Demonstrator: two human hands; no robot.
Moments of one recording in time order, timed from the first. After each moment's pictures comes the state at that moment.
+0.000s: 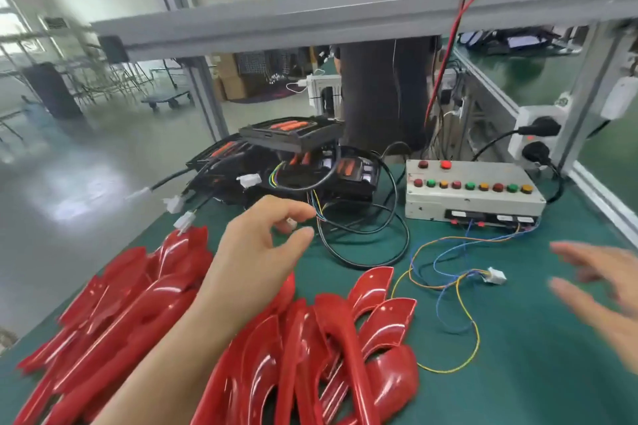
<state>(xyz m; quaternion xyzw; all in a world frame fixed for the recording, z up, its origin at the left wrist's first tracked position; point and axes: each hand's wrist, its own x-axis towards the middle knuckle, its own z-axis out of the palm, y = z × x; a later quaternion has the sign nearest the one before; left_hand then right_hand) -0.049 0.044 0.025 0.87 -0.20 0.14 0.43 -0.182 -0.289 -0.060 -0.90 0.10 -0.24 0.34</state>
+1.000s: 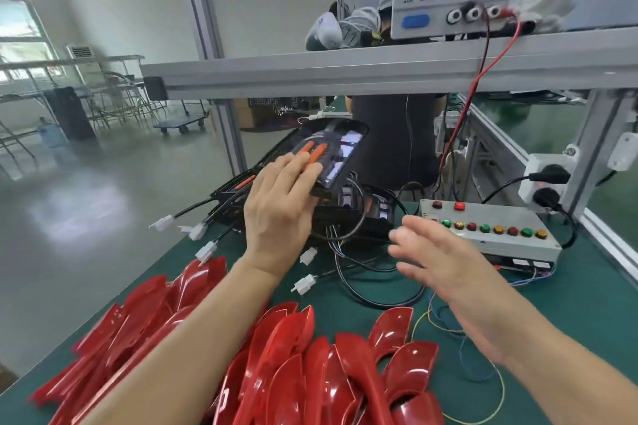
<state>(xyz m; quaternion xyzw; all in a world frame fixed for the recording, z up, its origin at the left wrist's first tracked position) 0.047 0.042 0.031 0.78 -0.29 0.52 0.17 -0.080 -0.142 0.022 -0.72 0.04 -0.07 0.69</state>
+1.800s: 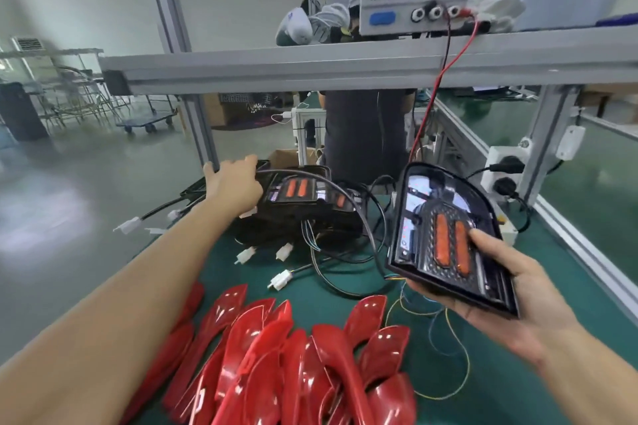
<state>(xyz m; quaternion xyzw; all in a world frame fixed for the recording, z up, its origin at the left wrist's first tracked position) 0.132 0.058 0.051 0.98 -0.11 0.14 0.06 -0.109 -0.199 0.002 -0.37 0.05 -0.03 0.93</state>
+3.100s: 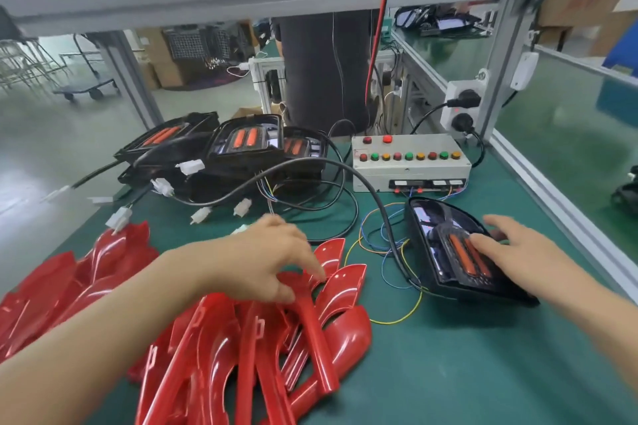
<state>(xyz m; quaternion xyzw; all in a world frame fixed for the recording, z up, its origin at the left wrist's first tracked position) -0.001 0.021 -0.001 0.80 -0.59 -0.11 -0.05 -0.154 -0.273 -0.047 -0.88 0.33 -0.06 0.34</state>
